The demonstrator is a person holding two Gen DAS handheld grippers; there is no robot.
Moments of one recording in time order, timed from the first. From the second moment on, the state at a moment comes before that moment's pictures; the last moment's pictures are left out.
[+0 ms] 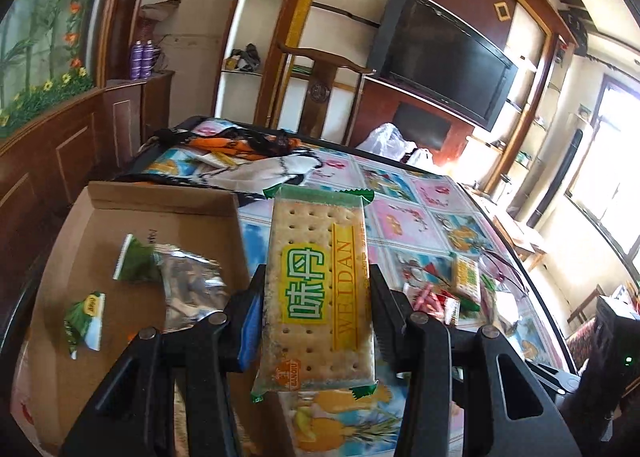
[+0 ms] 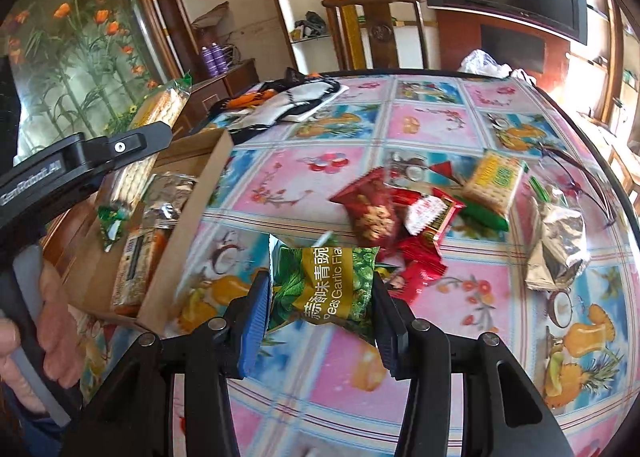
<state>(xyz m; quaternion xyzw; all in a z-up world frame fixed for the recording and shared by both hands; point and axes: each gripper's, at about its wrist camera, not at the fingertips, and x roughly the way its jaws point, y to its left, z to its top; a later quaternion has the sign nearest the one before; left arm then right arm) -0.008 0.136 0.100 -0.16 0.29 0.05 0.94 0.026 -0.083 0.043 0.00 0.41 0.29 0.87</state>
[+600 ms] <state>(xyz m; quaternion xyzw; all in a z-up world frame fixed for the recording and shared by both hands) -0.026 0.248 0.072 -0.24 0.32 0.17 0.90 0.008 0.020 0.071 -0.03 0.38 0.41 0.83</state>
